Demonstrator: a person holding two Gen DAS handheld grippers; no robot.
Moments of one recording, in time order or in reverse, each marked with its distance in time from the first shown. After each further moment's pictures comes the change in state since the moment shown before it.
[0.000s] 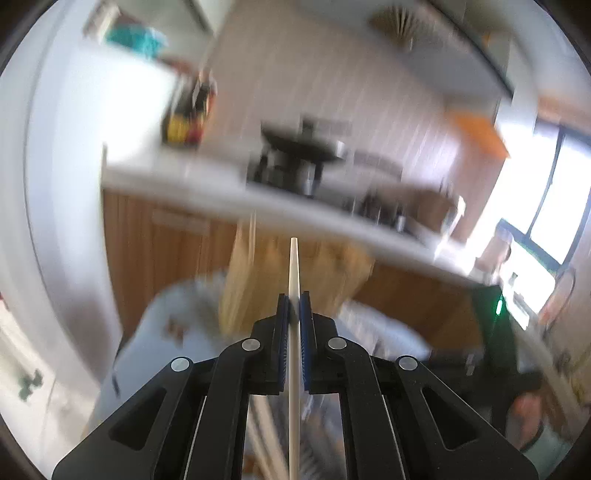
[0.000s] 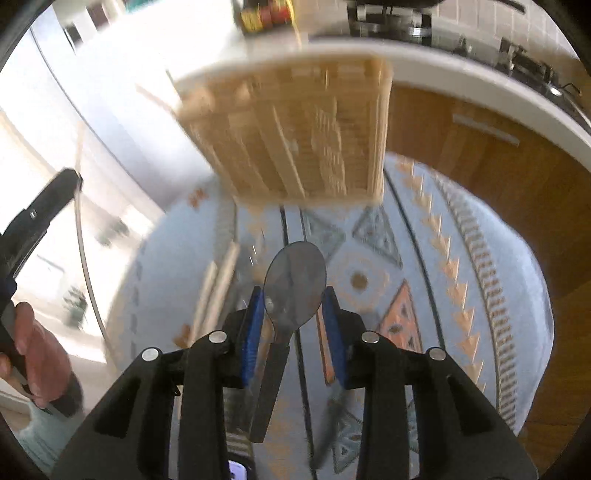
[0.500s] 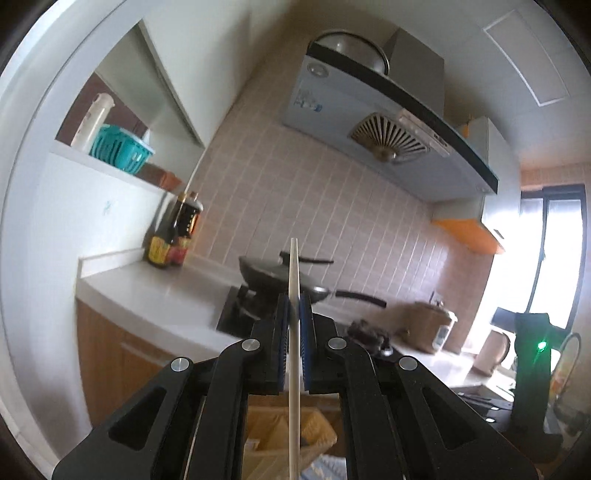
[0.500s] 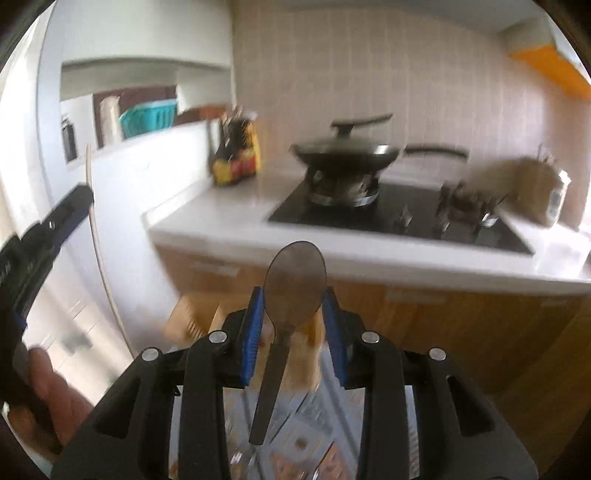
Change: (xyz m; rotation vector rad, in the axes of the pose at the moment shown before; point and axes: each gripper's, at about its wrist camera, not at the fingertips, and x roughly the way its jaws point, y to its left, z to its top) left arm 0.031 -0.064 0.076 -0.004 -0.440 -0.006; right arm -0.096 0.025 0.100 -0.063 -0.543 -0.273
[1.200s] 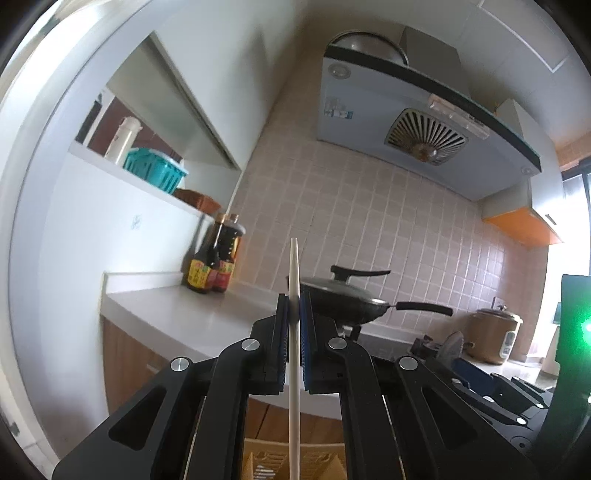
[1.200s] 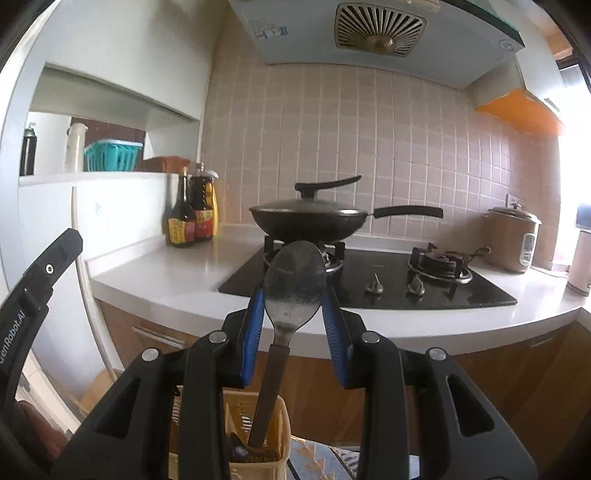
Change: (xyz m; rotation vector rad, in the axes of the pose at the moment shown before) left arm 0.065 0.013 -0.060 0.086 -0.123 0.219; right arm 0.066 -0.008 -0.023 -0.018 -0.241 -0.149
